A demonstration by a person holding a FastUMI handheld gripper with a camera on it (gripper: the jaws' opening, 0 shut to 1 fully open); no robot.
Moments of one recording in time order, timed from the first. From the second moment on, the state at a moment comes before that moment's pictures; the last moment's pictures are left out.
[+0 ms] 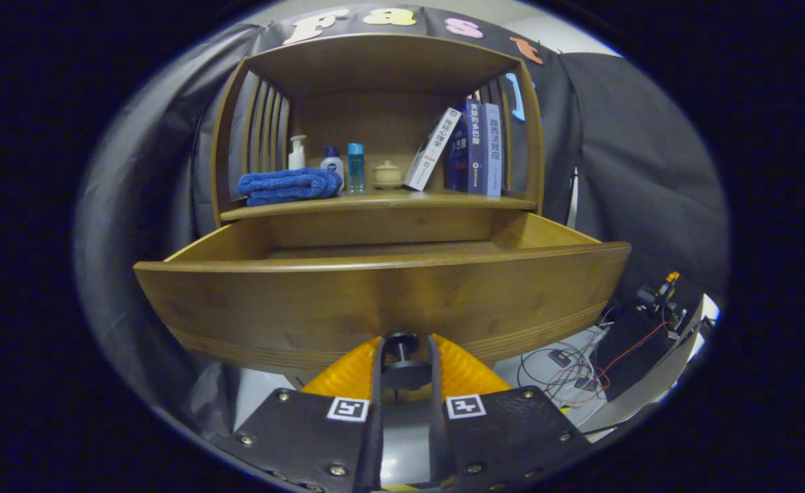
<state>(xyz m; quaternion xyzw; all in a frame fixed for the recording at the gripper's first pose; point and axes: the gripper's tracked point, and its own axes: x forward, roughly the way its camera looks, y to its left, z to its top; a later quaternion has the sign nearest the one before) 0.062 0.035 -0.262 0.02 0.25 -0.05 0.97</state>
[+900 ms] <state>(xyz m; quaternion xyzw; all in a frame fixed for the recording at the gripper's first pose) 0.131 0.050 -0.173 0.01 0.20 -0.03 0.98</state>
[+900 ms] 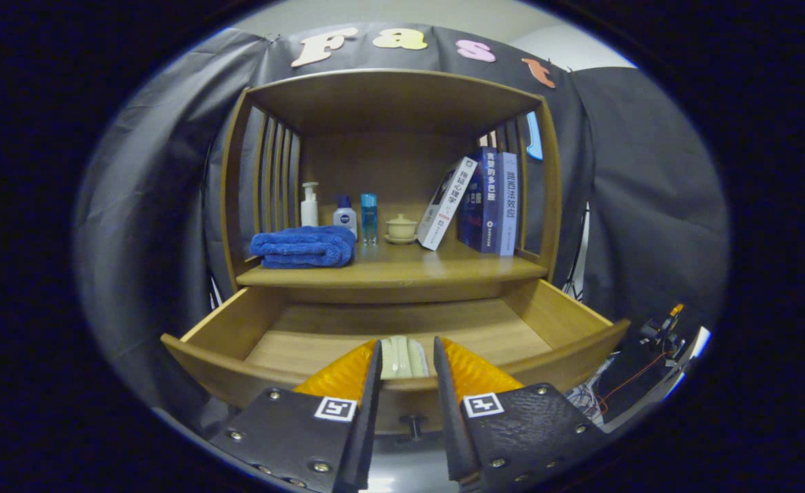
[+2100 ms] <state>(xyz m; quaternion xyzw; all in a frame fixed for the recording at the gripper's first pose) 0.199 0.054 -0.293 0.01 0.48 -0.02 0.87</state>
